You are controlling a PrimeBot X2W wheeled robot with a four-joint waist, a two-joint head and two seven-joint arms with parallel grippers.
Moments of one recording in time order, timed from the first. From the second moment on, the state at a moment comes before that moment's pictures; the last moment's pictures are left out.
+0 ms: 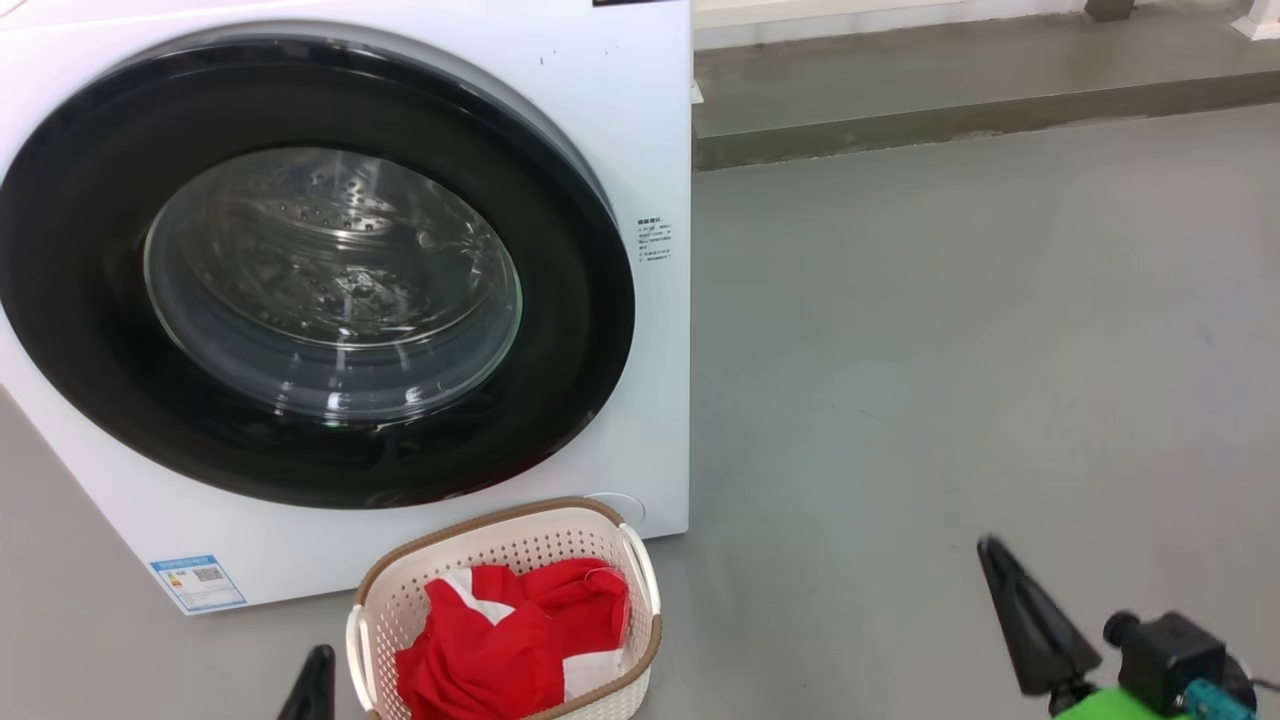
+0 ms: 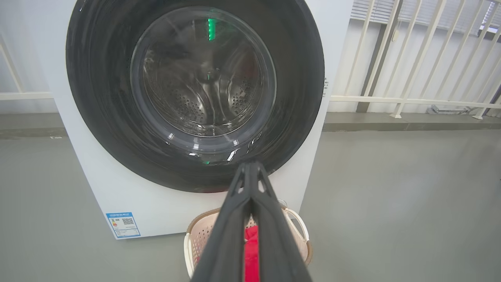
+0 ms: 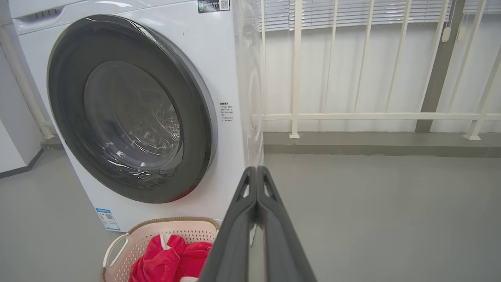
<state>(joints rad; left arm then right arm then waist) 0.13 0.06 0.05 0.18 -0.20 -0.12 -0.25 0.08 -0.15 0.08 0.17 0.32 0.13 -0.26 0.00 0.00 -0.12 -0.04</state>
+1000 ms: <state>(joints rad) 0.12 0.05 0.06 0.21 -0.53 -0.12 -0.16 0.07 -0.12 0.05 0.20 0.62 0.13 -0.17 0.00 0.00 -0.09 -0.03</state>
